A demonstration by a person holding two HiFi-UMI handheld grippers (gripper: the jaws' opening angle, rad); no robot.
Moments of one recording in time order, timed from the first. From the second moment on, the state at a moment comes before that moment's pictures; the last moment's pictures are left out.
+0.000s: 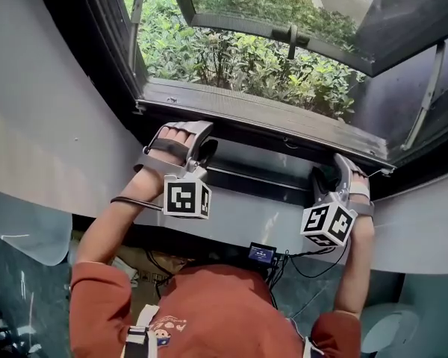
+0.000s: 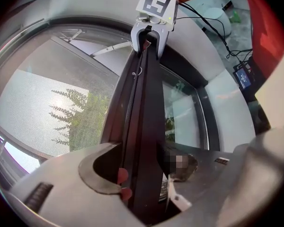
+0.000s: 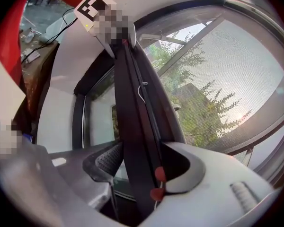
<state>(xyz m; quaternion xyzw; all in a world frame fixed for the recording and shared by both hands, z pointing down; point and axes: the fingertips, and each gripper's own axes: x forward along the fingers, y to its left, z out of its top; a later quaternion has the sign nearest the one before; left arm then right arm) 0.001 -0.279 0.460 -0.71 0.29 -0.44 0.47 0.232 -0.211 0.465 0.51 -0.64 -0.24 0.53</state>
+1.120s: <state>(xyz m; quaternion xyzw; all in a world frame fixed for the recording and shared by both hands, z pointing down) 0.000 -0.275 0.446 -0.75 0.35 -0.35 0.44 0.231 -0.207 0.446 0.58 -0.65 -0.27 0.40</state>
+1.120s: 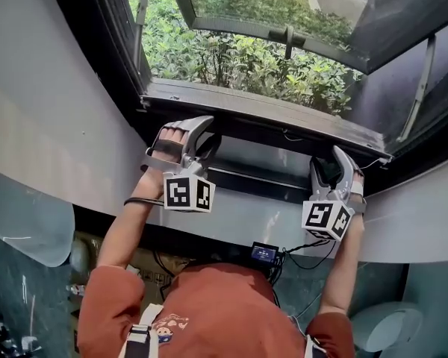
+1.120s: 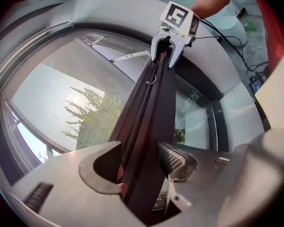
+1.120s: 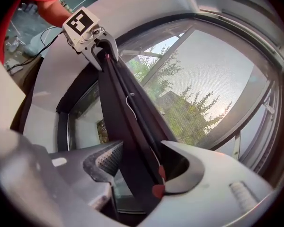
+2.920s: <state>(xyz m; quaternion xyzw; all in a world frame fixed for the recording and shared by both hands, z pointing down) -0.030 -0.157 0.511 -0.88 0.46 -0.05 0.07 0.181 -0.092 0.493 0.66 -0.75 -0.01 -0.04</state>
